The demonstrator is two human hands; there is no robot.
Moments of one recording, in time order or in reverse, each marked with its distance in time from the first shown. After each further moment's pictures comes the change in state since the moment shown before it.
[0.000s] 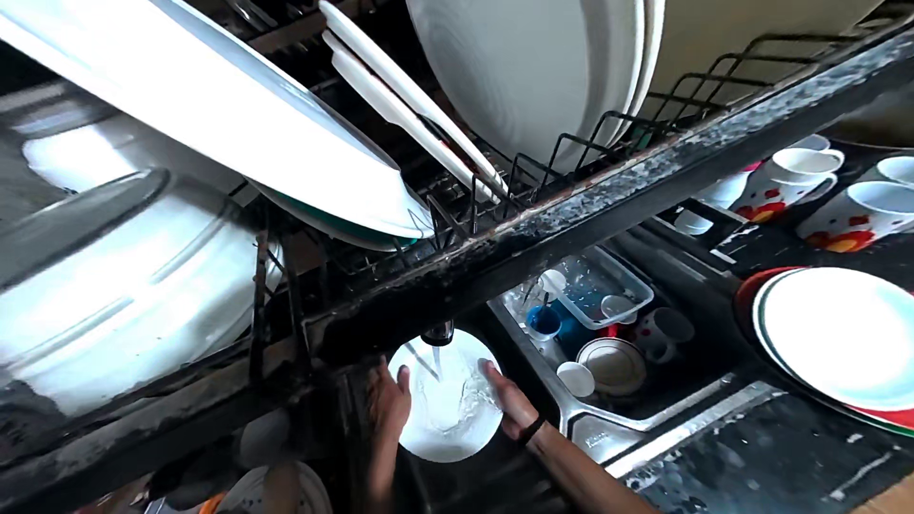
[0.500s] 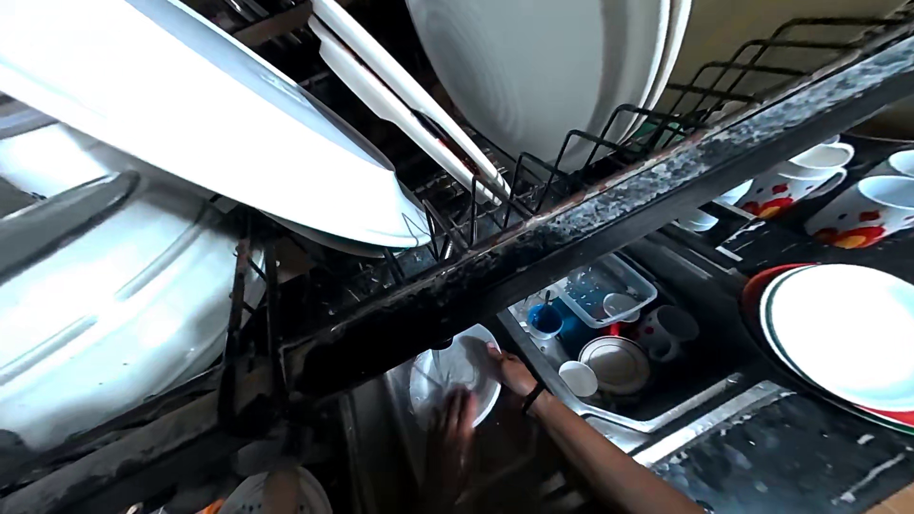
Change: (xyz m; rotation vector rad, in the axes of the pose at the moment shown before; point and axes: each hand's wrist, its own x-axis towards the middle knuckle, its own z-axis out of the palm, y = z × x) left_hand -0.083 -0.005 0.082 0.099 0.001 0.763; right_hand 0.025 -0.040 0.000 -0.353 0.113 -0.012
